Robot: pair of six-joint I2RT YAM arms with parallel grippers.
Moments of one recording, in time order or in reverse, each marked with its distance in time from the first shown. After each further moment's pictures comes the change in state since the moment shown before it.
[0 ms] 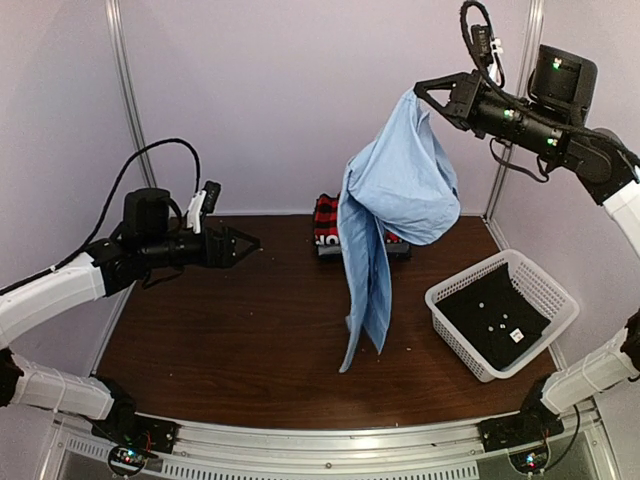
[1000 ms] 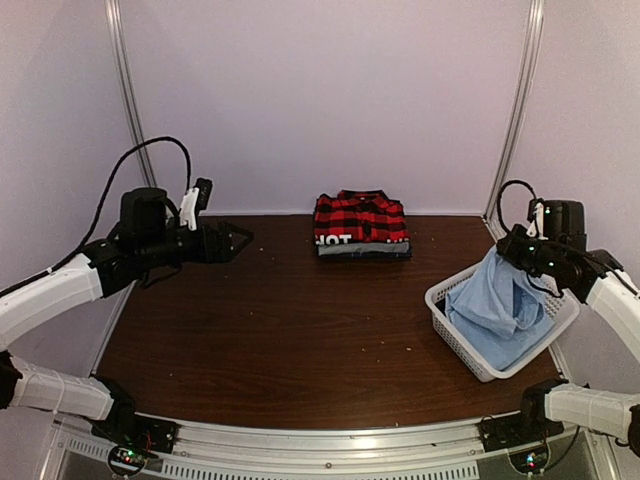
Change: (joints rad) left arm 0.000 -0.032 -0.004 -0.005 -0.151 -0.018; right arm -0.596 -0.409 -1.003 0.022 0.053 0.117
